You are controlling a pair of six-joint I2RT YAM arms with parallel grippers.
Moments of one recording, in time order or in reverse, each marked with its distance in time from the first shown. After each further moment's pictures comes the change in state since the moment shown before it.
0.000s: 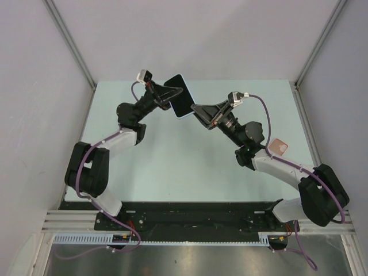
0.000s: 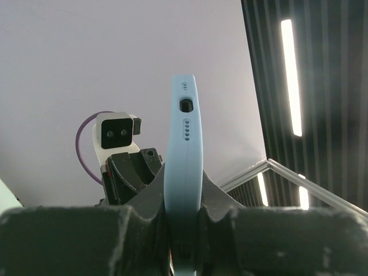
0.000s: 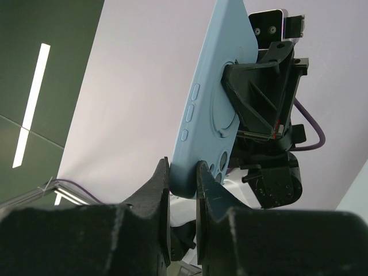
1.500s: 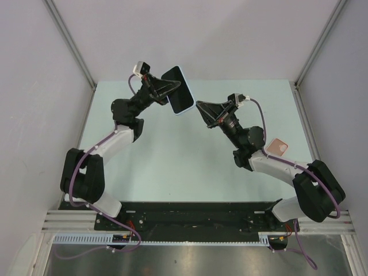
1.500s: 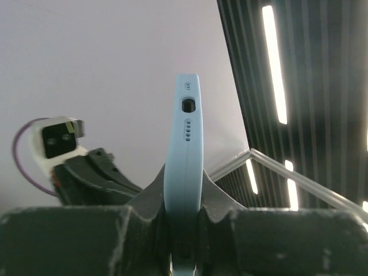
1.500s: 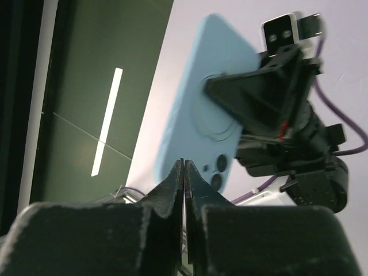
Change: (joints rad) left arm -0.005 -0.063 0.074 -0.060 0.010 -0.053; right arm 0.008 0.044 -0.029 0.233 0.076 0.224
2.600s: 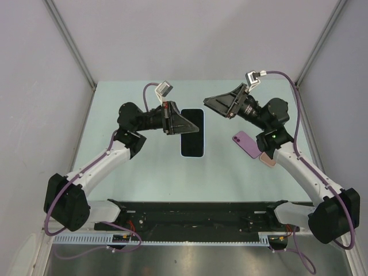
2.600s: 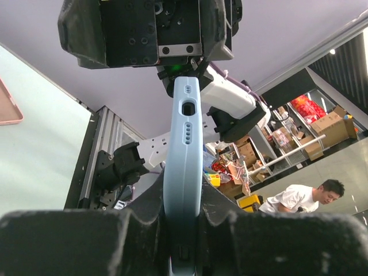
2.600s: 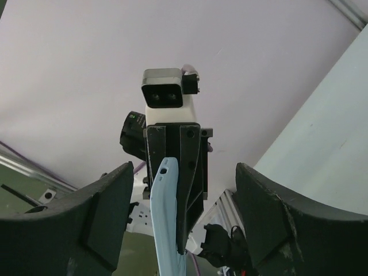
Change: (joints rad) left arm -0.195 -0.287 -0.089 -0.571 0.306 0.718; right arm -0.245 -0.219 0.258 -0.788 -0.445 -0.565
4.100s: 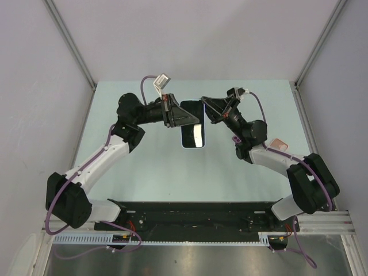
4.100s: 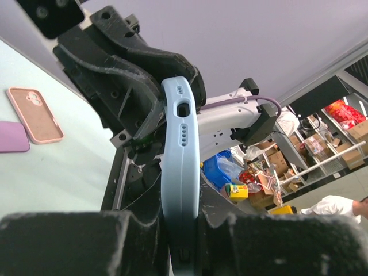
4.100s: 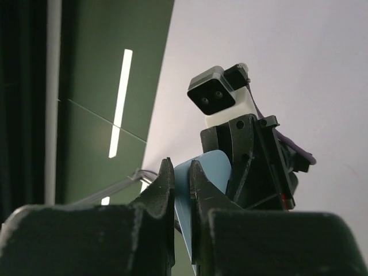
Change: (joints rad) left arm 0.017 0.028 0.105 -0.171 -0.031 0.176; right arm 0.125 0.290 -0.210 0.839 0.227 0.695
